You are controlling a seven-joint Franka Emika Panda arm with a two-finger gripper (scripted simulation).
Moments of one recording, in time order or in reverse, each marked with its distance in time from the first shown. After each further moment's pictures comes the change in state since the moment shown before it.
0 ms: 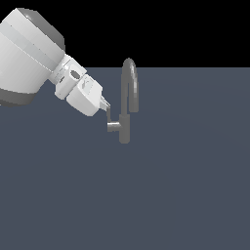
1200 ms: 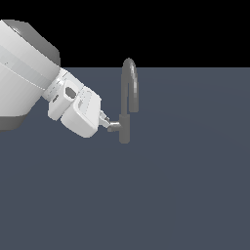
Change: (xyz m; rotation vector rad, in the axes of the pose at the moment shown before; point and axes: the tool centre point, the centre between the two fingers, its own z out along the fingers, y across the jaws) arm -0.020 0.053 0.015 0.020 -0.007 0.009
